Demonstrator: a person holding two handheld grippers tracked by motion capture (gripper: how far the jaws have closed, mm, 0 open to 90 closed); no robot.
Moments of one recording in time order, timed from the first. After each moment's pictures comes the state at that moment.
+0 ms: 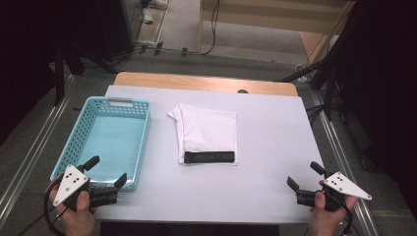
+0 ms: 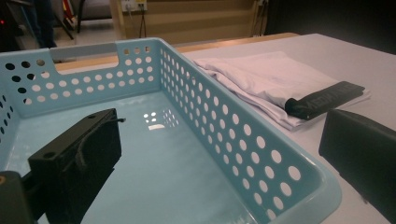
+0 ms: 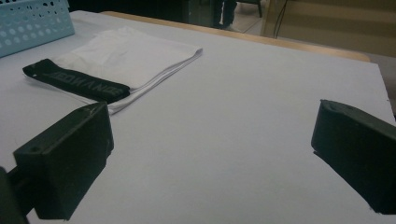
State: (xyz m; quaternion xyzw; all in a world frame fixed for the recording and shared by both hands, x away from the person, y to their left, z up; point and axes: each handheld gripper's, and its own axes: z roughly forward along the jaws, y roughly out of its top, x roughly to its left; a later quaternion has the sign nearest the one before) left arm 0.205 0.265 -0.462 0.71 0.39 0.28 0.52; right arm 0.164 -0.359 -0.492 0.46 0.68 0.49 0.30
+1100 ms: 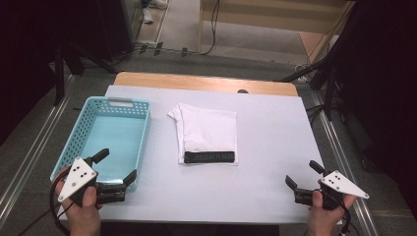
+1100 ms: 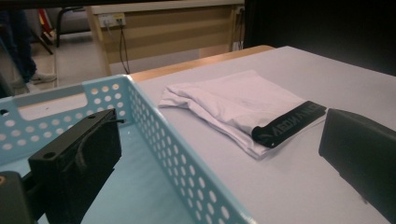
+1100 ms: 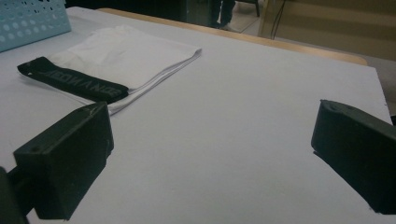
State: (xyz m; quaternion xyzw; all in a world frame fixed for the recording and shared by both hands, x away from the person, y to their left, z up) left arm 0.206 0.230 -0.422 0.73 0.34 0.27 0.53; right arm 0.167 -0.354 -0.489 0.46 0.68 0.48 0.31
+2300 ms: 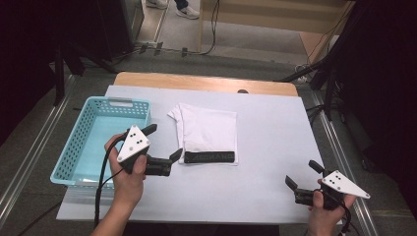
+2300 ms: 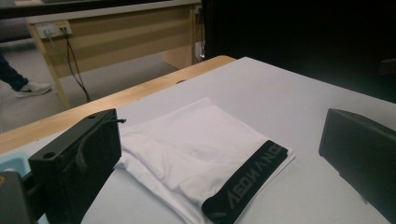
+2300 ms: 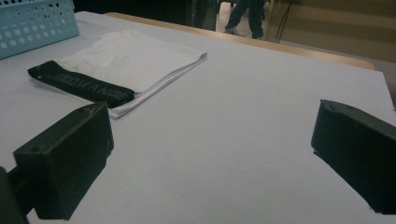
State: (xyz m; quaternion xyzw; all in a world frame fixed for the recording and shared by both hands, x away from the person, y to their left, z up) left arm 0.261 0.130 -0.391 0.76 0.28 0.22 0.54; right arm 0.167 -0.354 -0.488 0.45 0.68 0.49 0.30
